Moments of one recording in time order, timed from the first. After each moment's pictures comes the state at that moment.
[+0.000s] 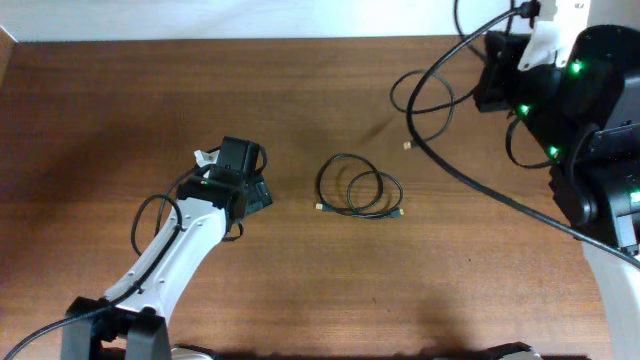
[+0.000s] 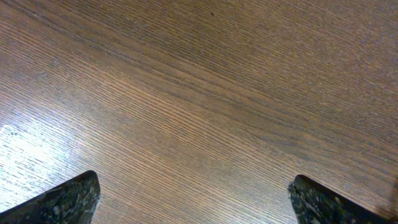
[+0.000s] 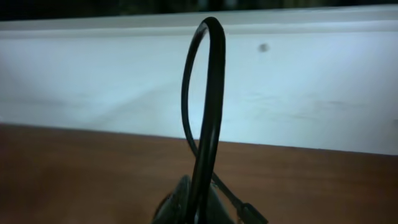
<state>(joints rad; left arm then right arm) -0.24 1.50 0.95 -0.69 -0.28 -0.63 0.22 1.32 1.72 -0.71 0.04 0.11</state>
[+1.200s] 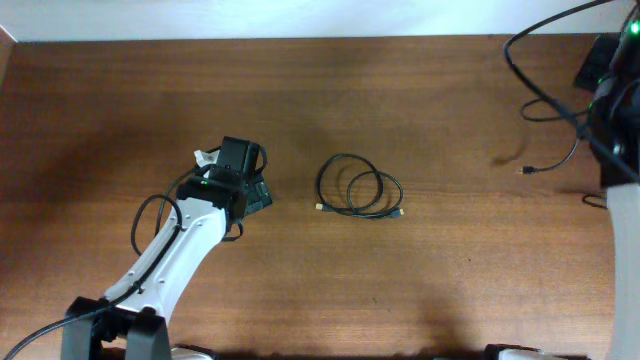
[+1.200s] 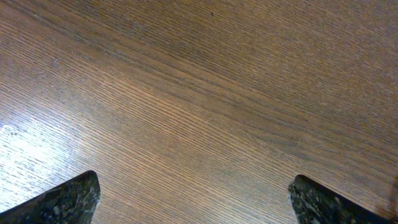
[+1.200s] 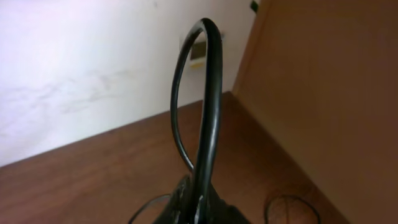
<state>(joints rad) -0.24 1.50 0.95 -0.69 -0.28 -0.63 -0.11 1.46 1.72 -0.72 0.47 0.07</state>
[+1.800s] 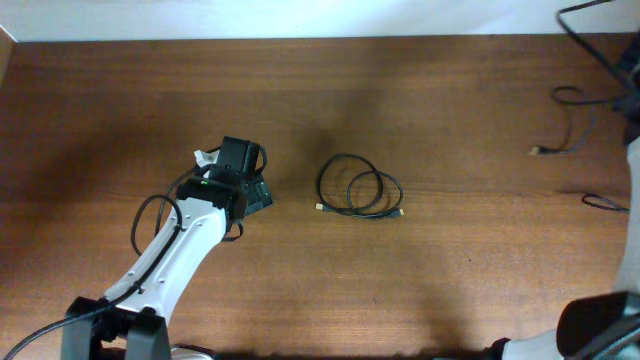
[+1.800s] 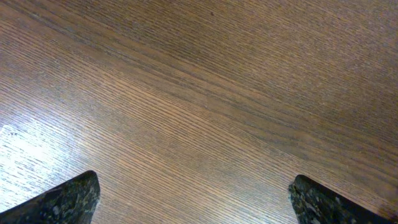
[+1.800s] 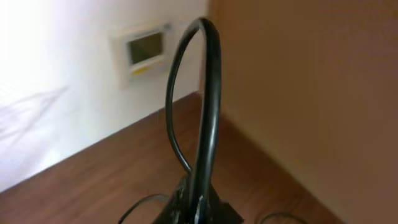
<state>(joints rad) -0.24 1.50 0.95 -0.69 -0.28 -0.63 -0.35 1.67 1.72 -0.48 0.39 0.07</state>
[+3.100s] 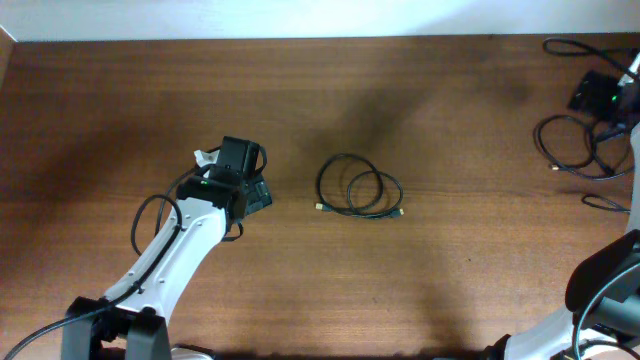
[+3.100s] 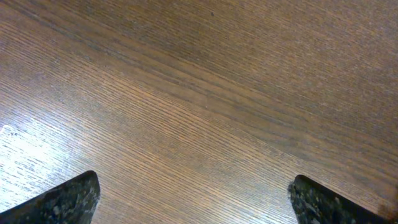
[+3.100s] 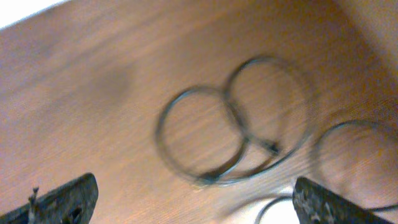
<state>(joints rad) -0.24 1.50 0.95 -0.69 -0.28 -0.63 -0.42 1.85 1.72 -0.84 0.01 0.07</state>
